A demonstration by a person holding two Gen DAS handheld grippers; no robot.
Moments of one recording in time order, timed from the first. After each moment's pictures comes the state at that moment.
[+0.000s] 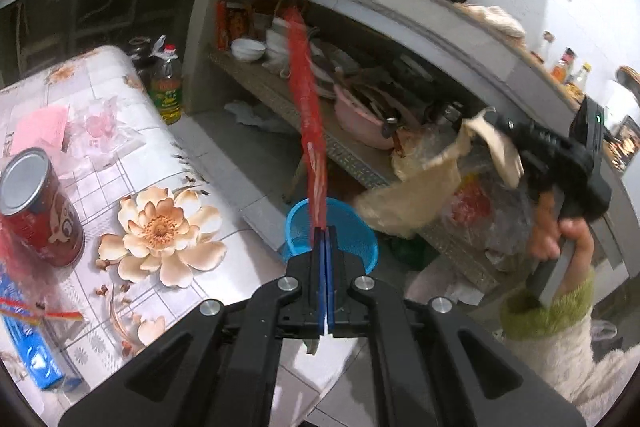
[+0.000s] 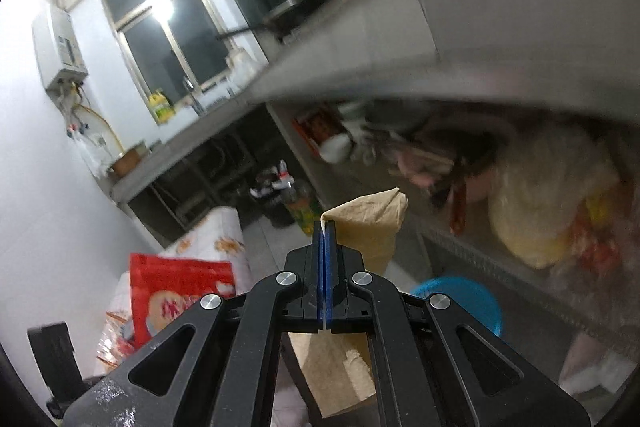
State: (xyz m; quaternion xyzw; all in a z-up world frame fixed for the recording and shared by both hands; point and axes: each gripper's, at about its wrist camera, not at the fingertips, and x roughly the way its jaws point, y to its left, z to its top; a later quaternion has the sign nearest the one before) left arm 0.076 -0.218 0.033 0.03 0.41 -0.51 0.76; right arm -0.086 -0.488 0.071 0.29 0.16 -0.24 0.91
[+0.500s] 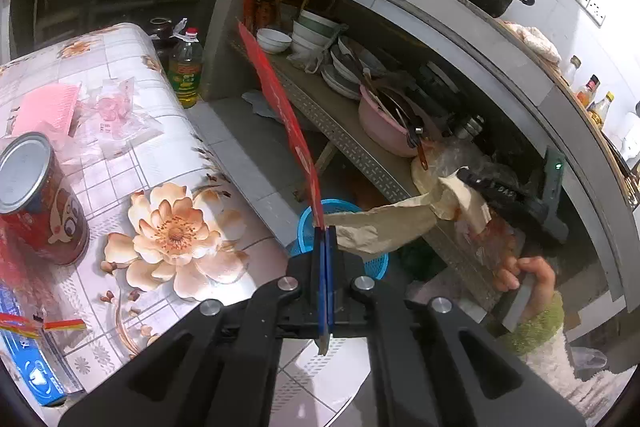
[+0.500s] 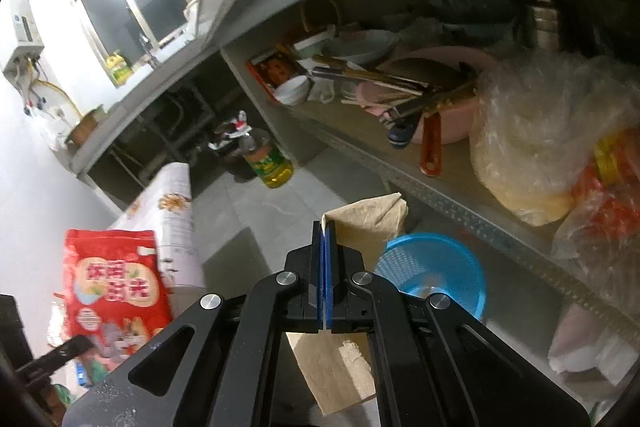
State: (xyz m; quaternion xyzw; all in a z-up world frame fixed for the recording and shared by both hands) left arm 0.104 -0.220 0.026 0.00 0.43 -0.48 0.76; right arm -0.062 -0.522 -0.001 0.31 0.25 -0.27 0.88
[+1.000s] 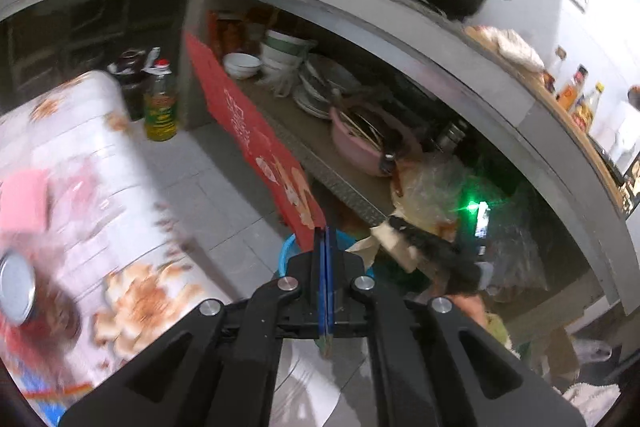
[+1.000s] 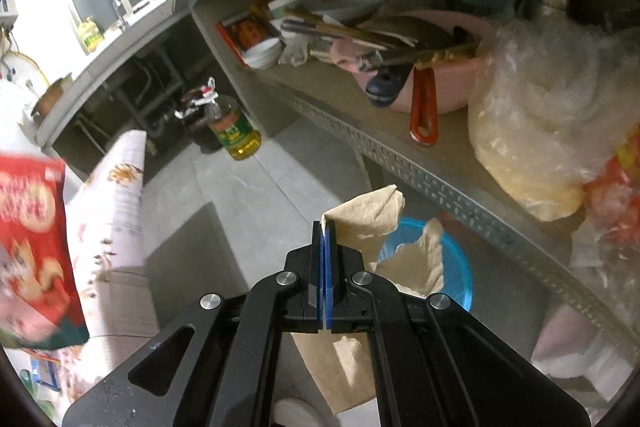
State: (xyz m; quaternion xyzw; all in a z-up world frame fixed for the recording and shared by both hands) left arm 0.106 -0.295 0.083 0.04 0.41 -0.51 0.76; right arm -0.026 -0.548 -0.057 0.29 0.32 -0.29 0.86
